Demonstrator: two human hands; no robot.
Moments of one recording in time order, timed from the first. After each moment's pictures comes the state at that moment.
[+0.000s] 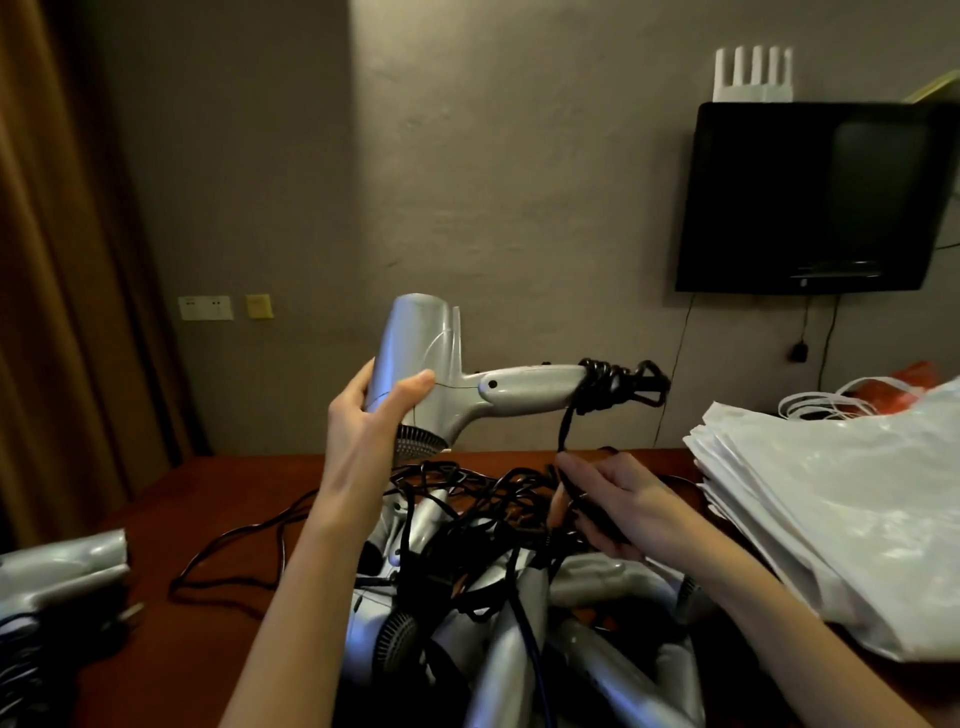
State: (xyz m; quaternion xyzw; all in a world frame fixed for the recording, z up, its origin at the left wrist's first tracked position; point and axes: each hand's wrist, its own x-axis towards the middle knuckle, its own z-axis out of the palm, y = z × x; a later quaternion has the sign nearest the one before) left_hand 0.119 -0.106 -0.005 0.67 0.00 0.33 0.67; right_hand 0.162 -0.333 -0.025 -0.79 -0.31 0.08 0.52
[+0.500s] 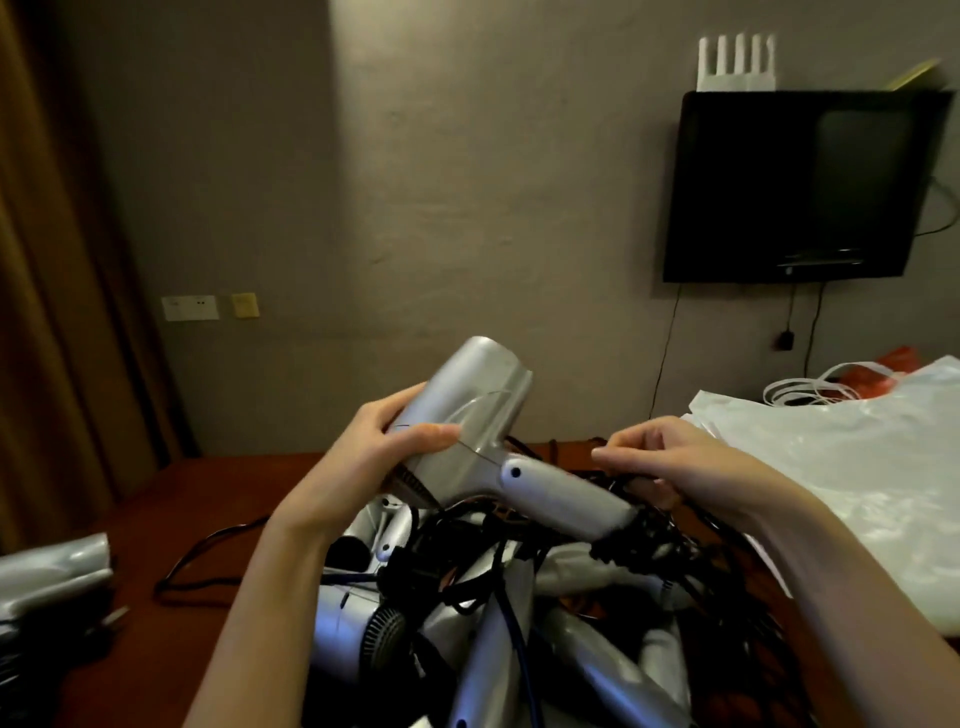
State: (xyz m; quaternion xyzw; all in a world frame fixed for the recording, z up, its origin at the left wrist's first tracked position) left_hand 0.108 -0.109 -0.003 0.75 -0.14 0.12 0.64; right_hand 0.178 -0.377 -0.001 -0.78 -0.29 0.13 0.54
